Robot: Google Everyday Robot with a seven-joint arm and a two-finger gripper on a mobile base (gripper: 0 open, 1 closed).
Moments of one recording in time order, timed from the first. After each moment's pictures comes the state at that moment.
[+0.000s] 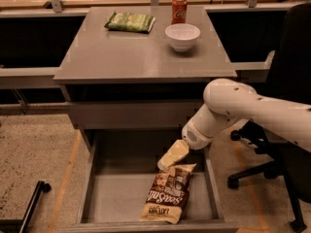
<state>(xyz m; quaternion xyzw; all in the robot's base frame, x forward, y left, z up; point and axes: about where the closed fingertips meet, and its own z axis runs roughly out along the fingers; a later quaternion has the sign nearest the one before) 0.501 -0.080 0.658 -0.35 0.91 0.20 0.07</state>
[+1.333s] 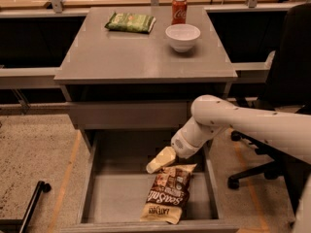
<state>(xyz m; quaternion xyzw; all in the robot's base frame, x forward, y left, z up) 0.511 -0.047 0.586 -0.29 0.92 0.25 0.03</state>
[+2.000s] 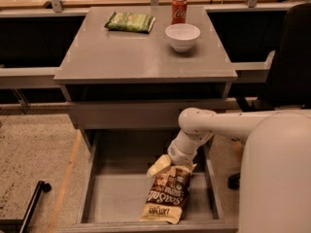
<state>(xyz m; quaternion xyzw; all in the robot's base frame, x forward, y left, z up) 0.524 -0.059 0.499 -0.19 0.96 0.19 -0.05</state>
